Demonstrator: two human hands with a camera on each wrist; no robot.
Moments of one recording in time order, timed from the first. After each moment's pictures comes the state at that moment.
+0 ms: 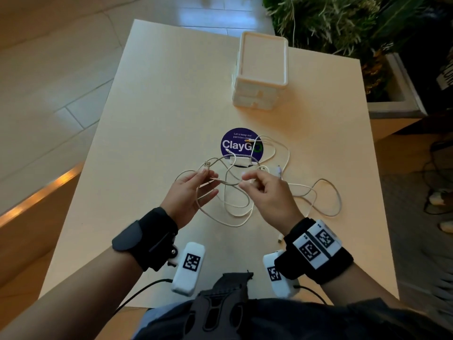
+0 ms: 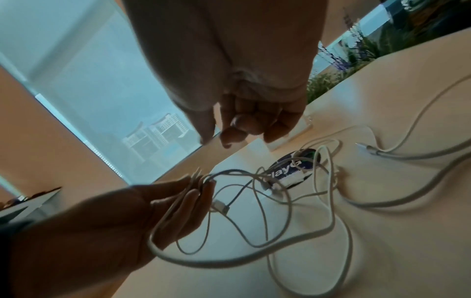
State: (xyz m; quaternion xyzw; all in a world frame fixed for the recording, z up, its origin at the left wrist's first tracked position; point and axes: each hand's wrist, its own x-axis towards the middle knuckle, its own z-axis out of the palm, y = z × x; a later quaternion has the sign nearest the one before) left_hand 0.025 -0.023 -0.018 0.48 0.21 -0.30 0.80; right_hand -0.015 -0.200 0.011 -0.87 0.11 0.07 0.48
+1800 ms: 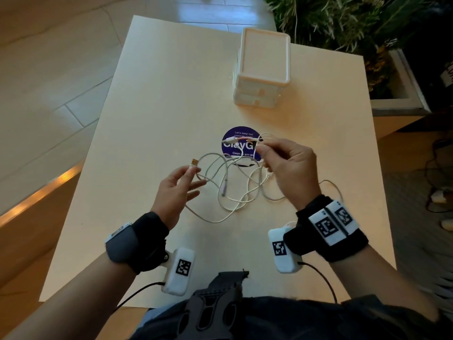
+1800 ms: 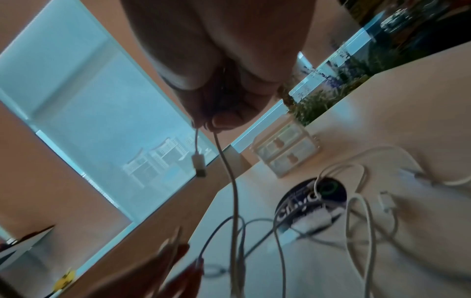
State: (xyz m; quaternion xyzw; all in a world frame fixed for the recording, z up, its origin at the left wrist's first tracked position) left_hand 0.023 -0.005 -0.027 0.65 0.19 -0.19 0.71; right_hand 0.022 -0.213 0.040 -0.79 0.13 -0.11 0.59
